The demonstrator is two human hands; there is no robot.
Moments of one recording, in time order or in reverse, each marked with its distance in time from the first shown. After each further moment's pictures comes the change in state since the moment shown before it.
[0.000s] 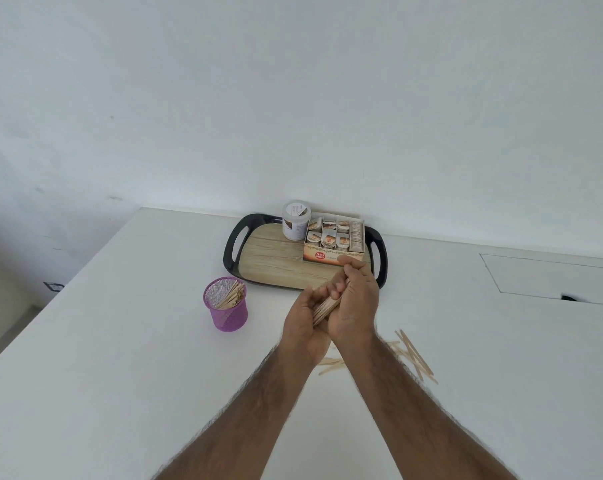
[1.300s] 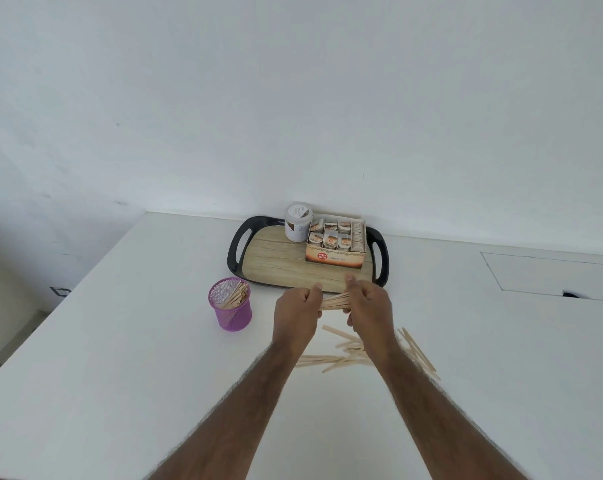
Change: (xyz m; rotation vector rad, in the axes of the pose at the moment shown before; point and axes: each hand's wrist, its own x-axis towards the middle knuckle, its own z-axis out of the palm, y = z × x) left_hand -0.010 0.023 -0.013 1.327 0.228 0.543; right_hand -0.004 -0.014 -0.050 -0.977 -0.065 -0.165
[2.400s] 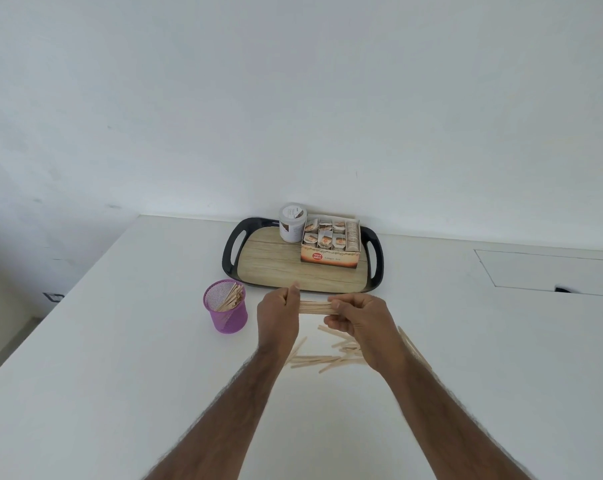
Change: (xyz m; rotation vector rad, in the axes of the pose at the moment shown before) left_hand 0.006 -0.018 -0.009 0.045 0.166 0.070; right_hand -0.008 0.008 -0.019 0.413 -0.260 0.230
